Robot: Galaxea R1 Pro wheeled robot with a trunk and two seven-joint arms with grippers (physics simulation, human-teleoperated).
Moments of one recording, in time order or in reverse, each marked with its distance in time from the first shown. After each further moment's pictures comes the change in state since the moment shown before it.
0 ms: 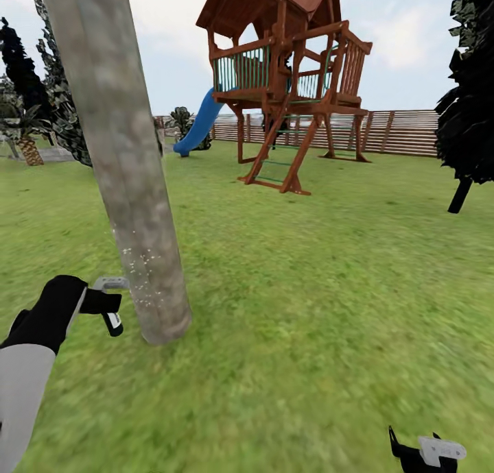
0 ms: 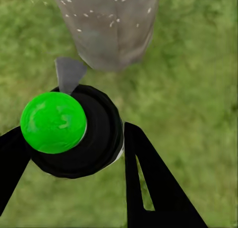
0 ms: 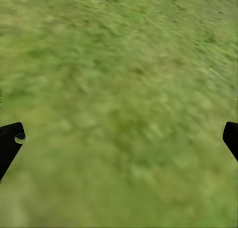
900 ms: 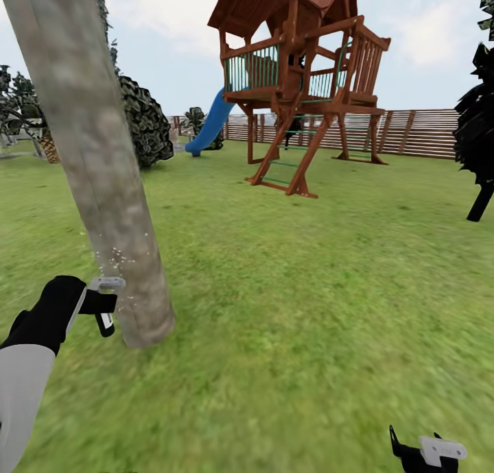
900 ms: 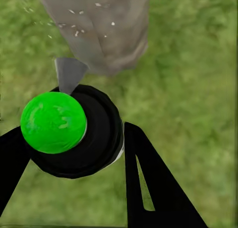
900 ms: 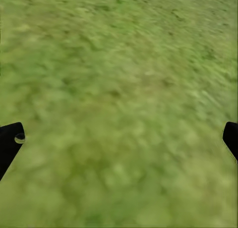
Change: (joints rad) left arm 0.000 0.002 -0.006 0.004 0.032 0.000 0.117; right arm 0.000 -0.002 0.000 -0.002 -0.001 0.000 -0.001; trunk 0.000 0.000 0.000
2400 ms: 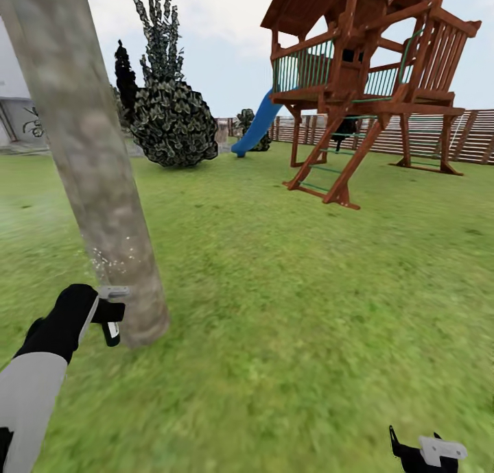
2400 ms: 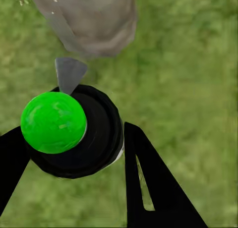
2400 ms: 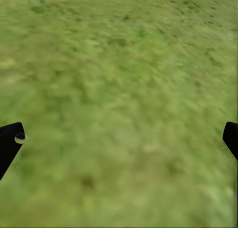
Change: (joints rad) left arm 0.038 -0.053 0.001 0.002 0.017 0.005 0.081; right arm 0.000 0.000 -0.001 0.000 -0.001 0.000 0.001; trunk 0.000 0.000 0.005
